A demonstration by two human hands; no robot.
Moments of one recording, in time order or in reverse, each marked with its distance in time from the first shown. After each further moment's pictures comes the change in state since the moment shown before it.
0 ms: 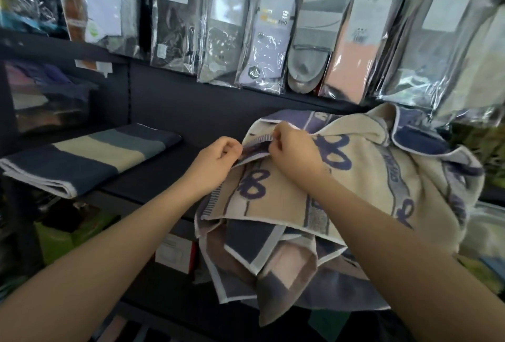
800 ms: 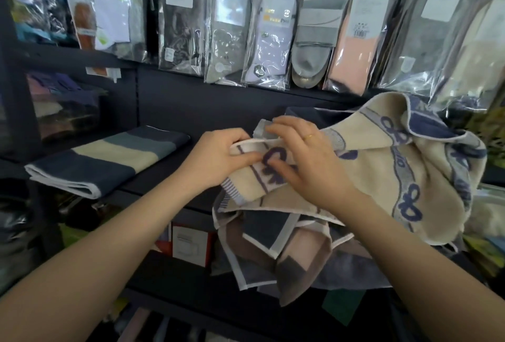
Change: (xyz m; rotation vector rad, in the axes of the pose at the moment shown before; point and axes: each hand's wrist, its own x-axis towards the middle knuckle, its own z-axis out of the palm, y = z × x) left_hand -0.036 0.040 -0.038 0.244 -0.009 0.344; right_hand -0.061 -0.023 -0.028 0.042 0.230 -0.472
